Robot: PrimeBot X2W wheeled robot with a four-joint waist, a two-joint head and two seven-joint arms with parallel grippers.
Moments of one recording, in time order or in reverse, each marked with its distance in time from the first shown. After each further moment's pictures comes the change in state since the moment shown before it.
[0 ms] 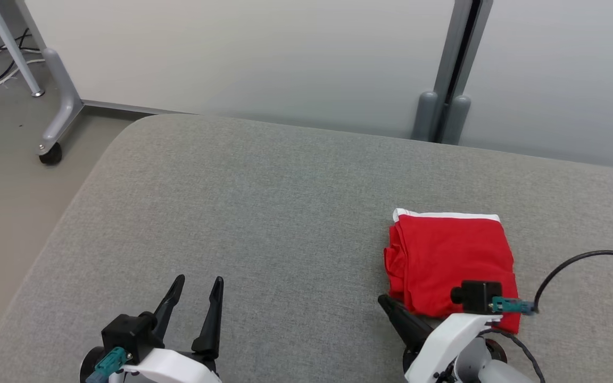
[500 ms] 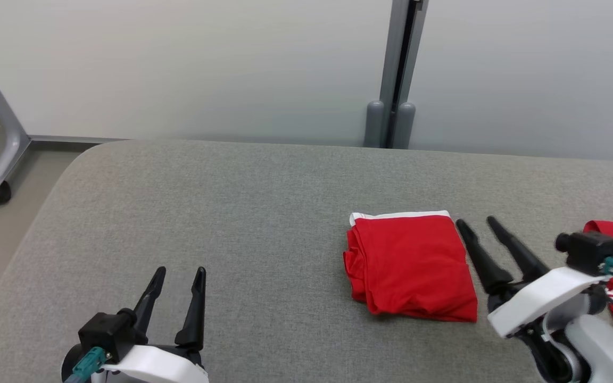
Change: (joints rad) left arm 0.018 0.017 0.045 -0.048 -0.004 0.016 -0.007; right arm -0.007 -0.206 -0.164 -0.175 -0.136 0.000 -0.139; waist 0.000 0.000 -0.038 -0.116
